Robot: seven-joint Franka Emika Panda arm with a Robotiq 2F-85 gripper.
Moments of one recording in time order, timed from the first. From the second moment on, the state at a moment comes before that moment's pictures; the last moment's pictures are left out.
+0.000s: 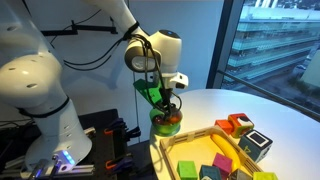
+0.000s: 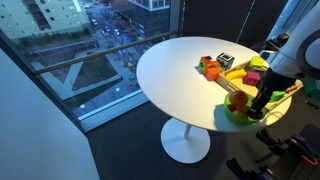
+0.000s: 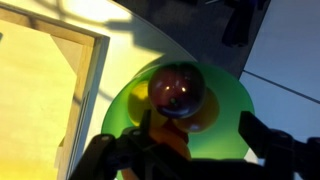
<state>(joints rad) 0.04 -0.17 -0.15 -2.78 0.23 2.56 -0.54</state>
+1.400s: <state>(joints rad) -0.13 -0.21 -0.15 -2.63 -0.09 2.35 -0.28</state>
